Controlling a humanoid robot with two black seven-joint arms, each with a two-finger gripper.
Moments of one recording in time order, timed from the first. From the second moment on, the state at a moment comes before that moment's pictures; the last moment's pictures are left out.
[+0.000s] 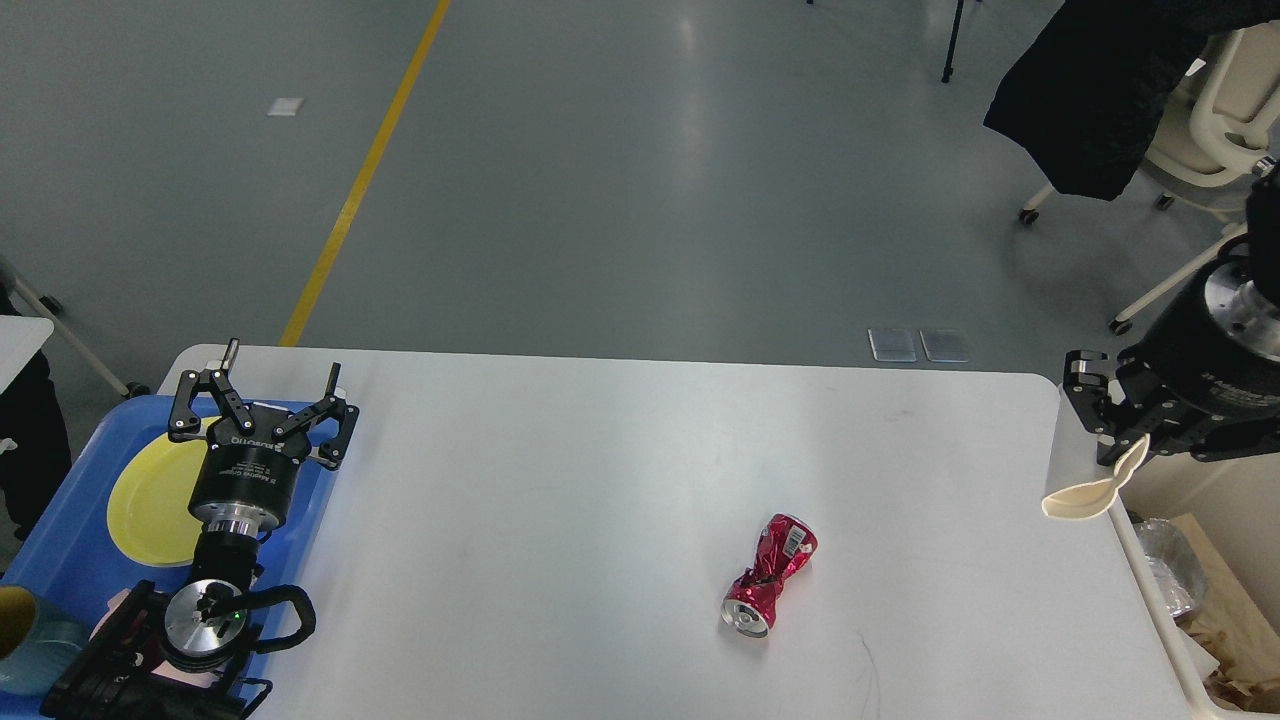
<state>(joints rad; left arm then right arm) -0.25 0.11 -1.43 -0.84 0.08 -0.53 -0.21 2.47 -0.34 -1.56 1.71 0.23 0.59 -0.30</state>
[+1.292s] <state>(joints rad) -0.25 0.11 -1.43 -0.84 0.08 -0.53 -0.21 0.64 -0.42 -0.89 0.05 0.21 0.19 -0.27</state>
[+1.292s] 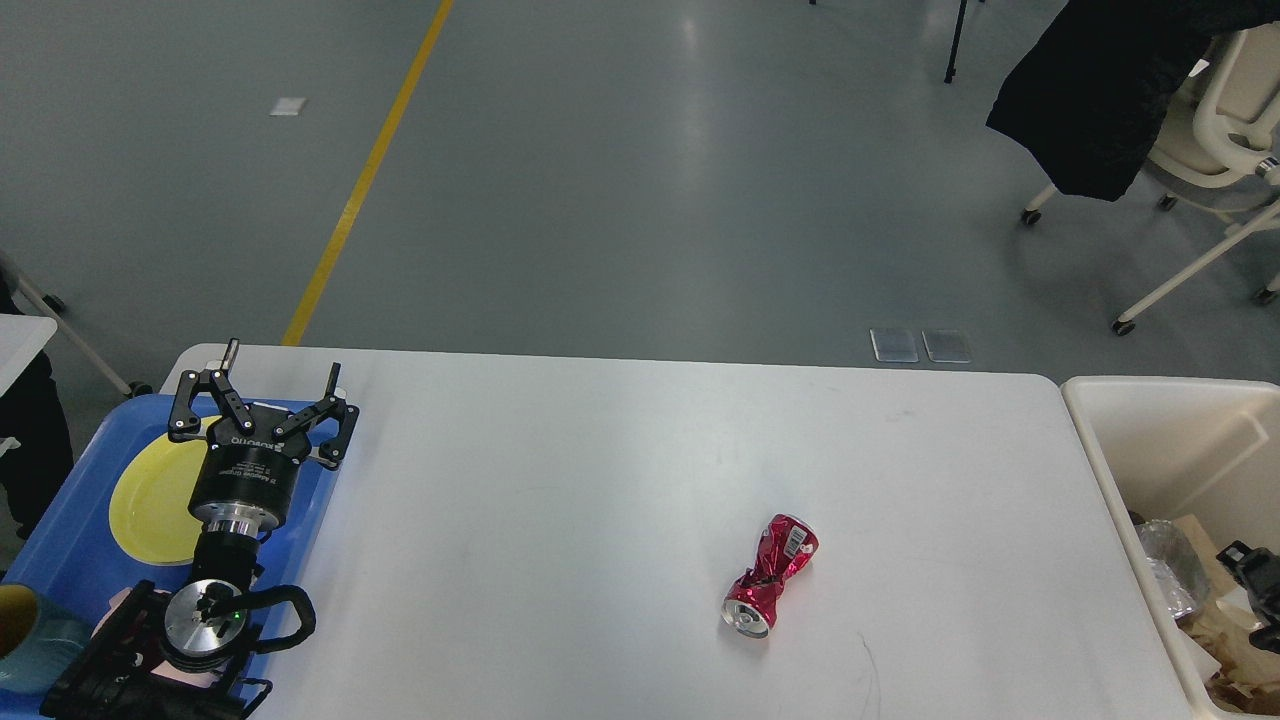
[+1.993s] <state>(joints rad) -0.25 0.11 -1.43 -0.84 0.08 -0.53 -0.21 0.61 -0.36 -0.89 0.09 0.22 0.05 -0.28</state>
